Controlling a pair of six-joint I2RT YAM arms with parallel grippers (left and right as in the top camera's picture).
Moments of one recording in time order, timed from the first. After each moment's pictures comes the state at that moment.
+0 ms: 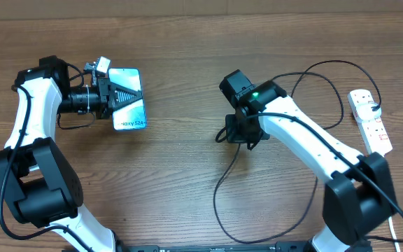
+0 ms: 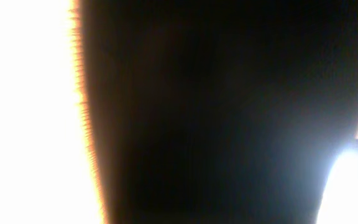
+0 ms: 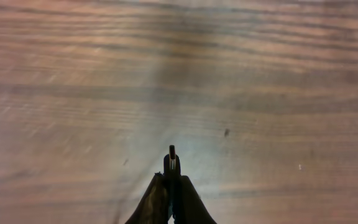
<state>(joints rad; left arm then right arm) 0.27 1.92 1.50 -1.24 1.16 0.19 0.55 1.81 1.38 -1.07 0.01 0.51</state>
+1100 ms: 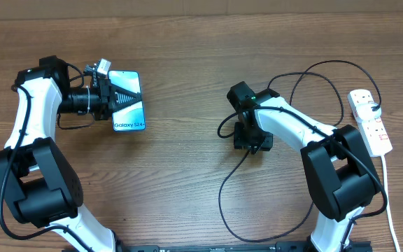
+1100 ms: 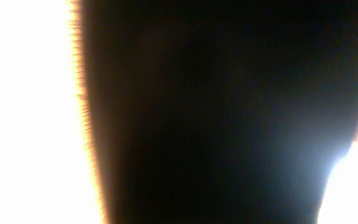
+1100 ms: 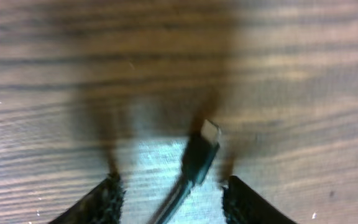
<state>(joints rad) 0.27 1.92 1.50 -1.24 1.11 0.16 0.48 1.96 1.27 -0.96 0.03 0.61</state>
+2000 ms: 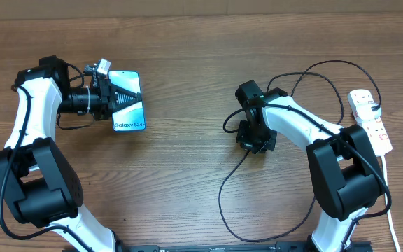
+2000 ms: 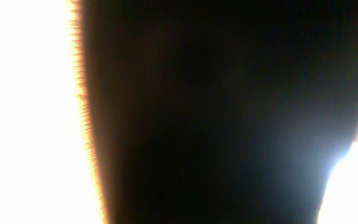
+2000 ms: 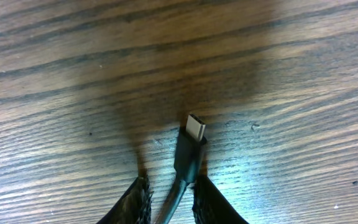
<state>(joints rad) 0.27 1.92 1.50 -1.24 1.11 0.16 0.42 1.95 1.24 -0.92 -0.07 0.68</state>
